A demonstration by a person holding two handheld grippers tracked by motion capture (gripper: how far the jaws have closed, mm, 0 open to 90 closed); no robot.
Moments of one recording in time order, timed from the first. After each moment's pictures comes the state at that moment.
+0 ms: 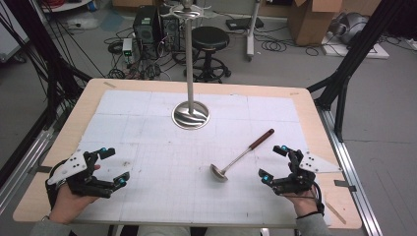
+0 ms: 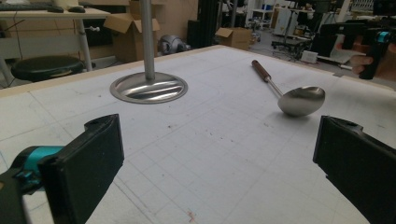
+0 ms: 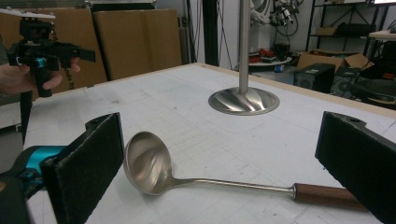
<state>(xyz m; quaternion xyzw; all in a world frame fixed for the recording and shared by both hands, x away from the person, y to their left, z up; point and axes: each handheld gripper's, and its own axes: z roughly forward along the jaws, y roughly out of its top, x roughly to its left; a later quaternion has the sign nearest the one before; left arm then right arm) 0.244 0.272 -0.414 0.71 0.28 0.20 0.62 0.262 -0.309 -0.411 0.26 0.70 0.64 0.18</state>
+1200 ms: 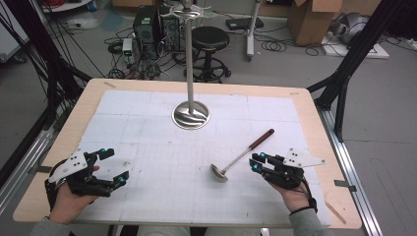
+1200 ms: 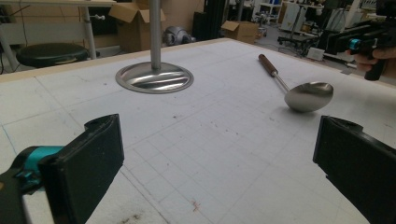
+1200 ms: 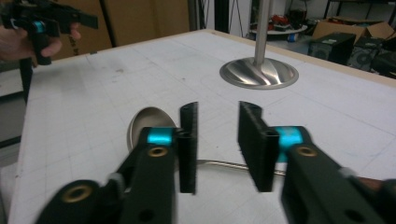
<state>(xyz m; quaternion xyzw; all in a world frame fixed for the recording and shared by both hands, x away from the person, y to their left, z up) 0.245 0.274 -0.416 0.71 0.30 0.19 0.61 0.273 -0.284 -0.412 0.25 0.75 0.58 0.16</state>
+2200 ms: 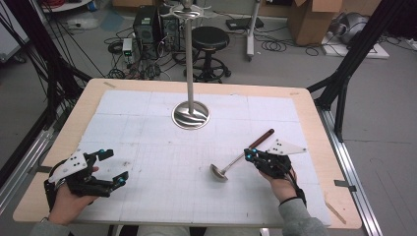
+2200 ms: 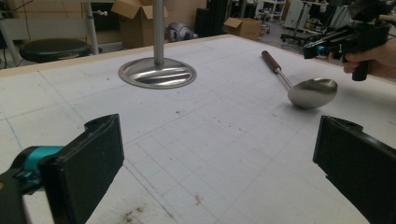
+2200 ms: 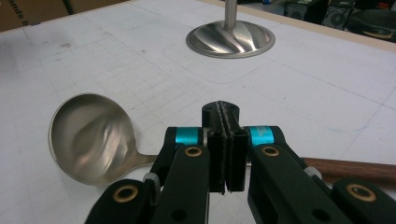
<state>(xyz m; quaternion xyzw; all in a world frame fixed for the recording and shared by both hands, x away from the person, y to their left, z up) 0.245 0.275 -0.418 0.71 0.31 0.19 0.60 0.305 -0.263 -0.425 0.31 0.78 0.52 0.17</state>
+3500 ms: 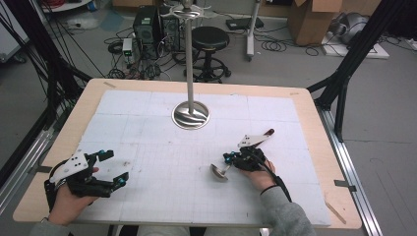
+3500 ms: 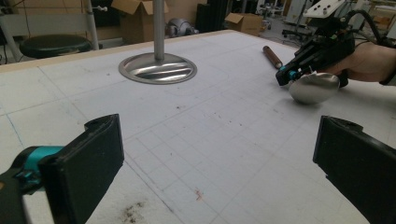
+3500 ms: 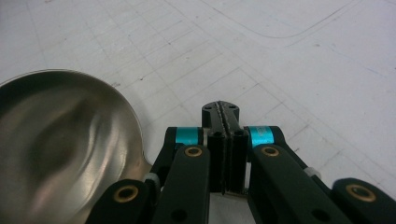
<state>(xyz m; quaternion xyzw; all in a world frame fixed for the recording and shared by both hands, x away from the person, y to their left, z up) 0.245 0.275 -0.419 0.72 0.31 0.19 0.59 0.344 -0.206 -0.450 0.30 0.85 0.43 0.08</state>
